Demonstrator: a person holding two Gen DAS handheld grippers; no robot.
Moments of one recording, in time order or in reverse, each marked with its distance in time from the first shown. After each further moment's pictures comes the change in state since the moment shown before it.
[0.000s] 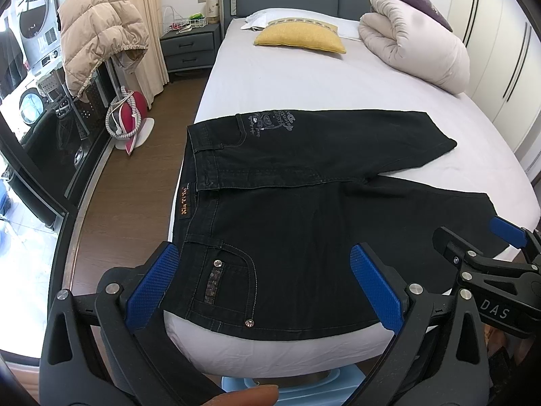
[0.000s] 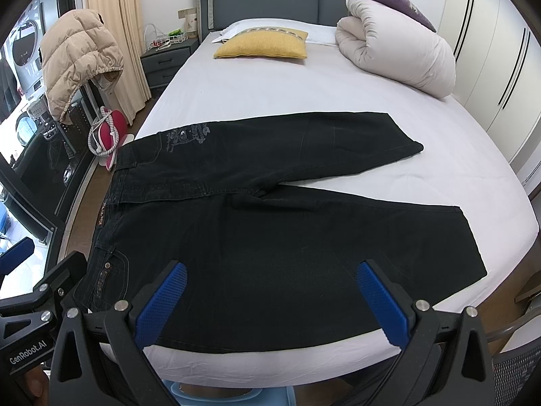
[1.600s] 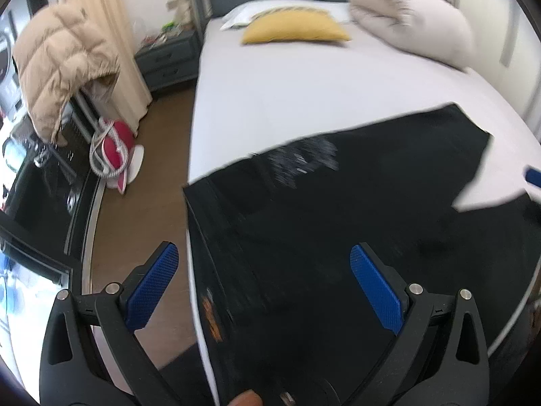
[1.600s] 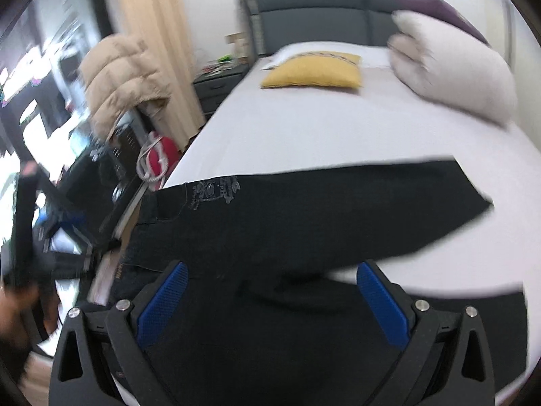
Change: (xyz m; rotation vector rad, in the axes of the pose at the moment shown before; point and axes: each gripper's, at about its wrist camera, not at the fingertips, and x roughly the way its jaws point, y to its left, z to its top) left arm 0.167 0.063 0.143 0.156 0.041 0.012; right arm 0.072 -0.027 0.086 -0.109 -0.122 0.302
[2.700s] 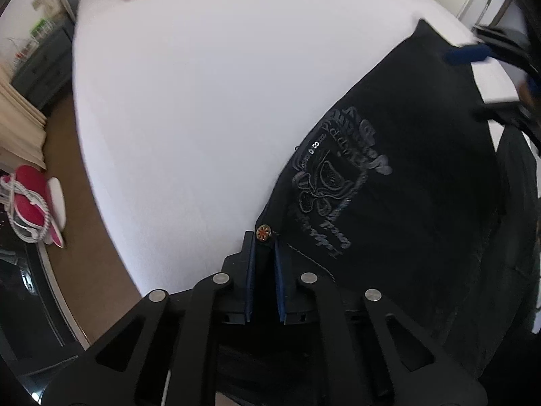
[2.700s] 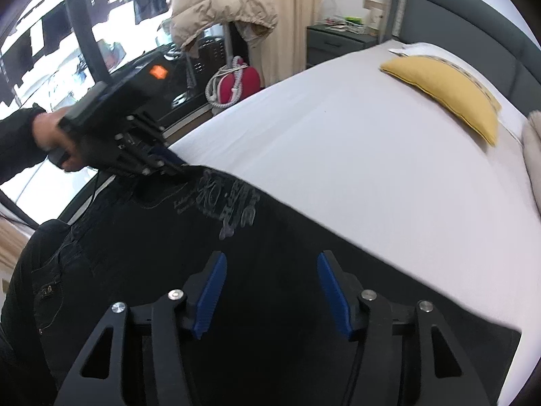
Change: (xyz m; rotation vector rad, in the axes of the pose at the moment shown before) left arm 0.208 0.013 0.110 0.402 0.246 -0.304; right arm 0.184 0.001 0.115 -0.504 0.222 0.259
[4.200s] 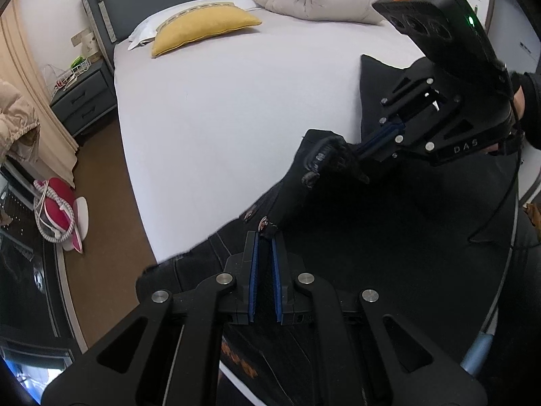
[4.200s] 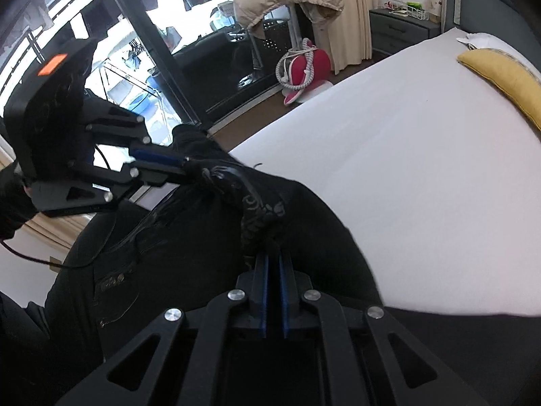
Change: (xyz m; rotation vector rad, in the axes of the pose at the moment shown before) left arm -0.129 -0.108 -0.146 -0.021 -0.244 0.100; right arm 0.017 0.073 -0.004 -0.034 0.059 0.261
